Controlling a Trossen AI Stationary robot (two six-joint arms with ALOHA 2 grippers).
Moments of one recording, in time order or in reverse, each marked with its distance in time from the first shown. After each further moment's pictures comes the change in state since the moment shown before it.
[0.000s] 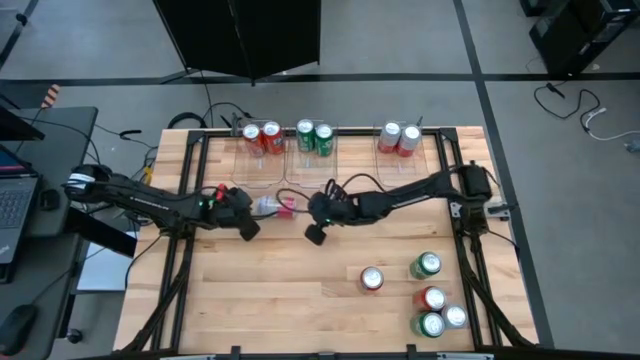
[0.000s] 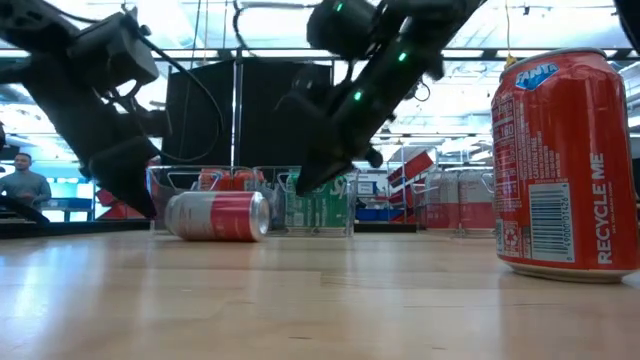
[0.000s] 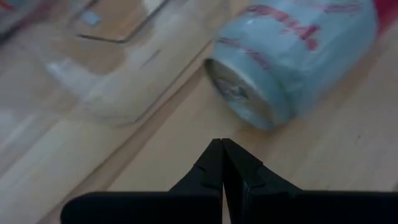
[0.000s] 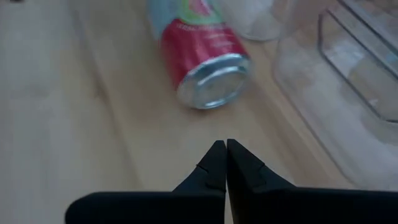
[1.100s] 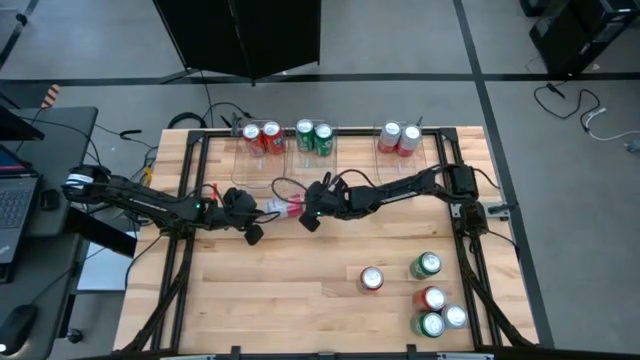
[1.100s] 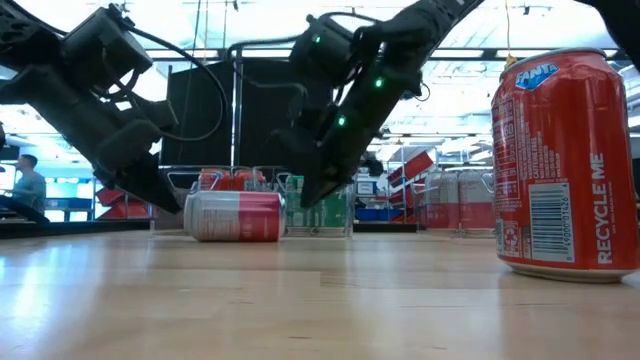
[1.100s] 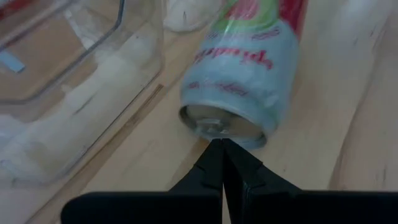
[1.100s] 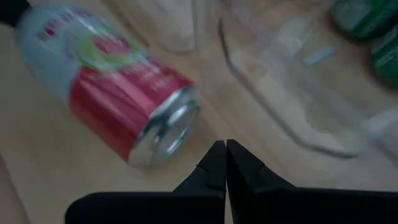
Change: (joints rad) left arm -0.002 -0.026 -0.107 0.362 0.074 0.129; right arm -0.054 0.093 0.087 -0.074 0.139 0.062
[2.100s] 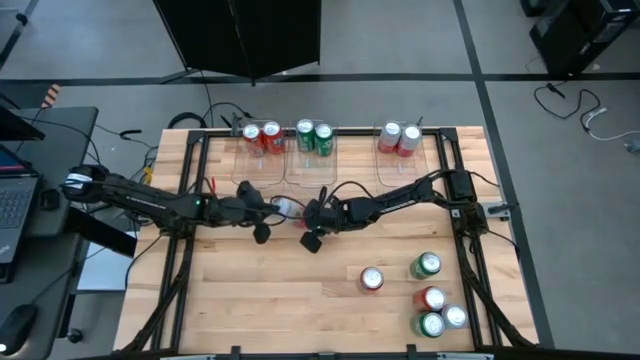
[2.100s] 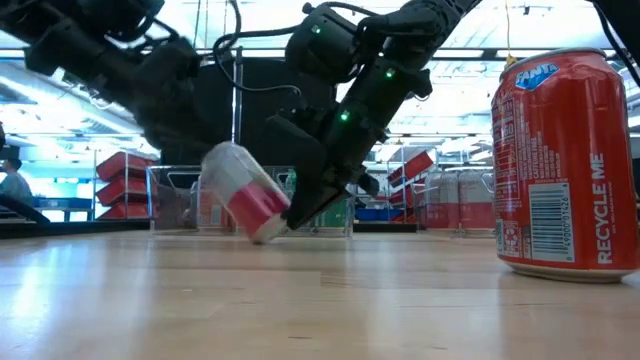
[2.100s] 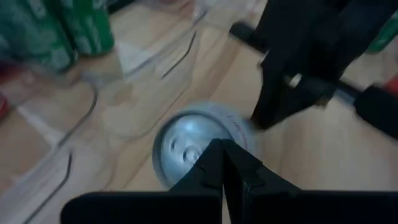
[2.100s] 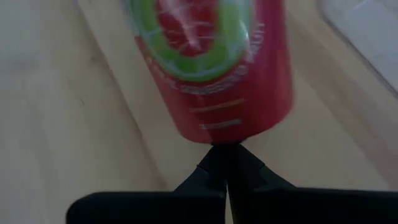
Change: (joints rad) left arm -0.013 -0.013 0.129 0.152 0.023 0.162; right arm 0.063 0.020 -0.005 0.017 -0.235 0.057
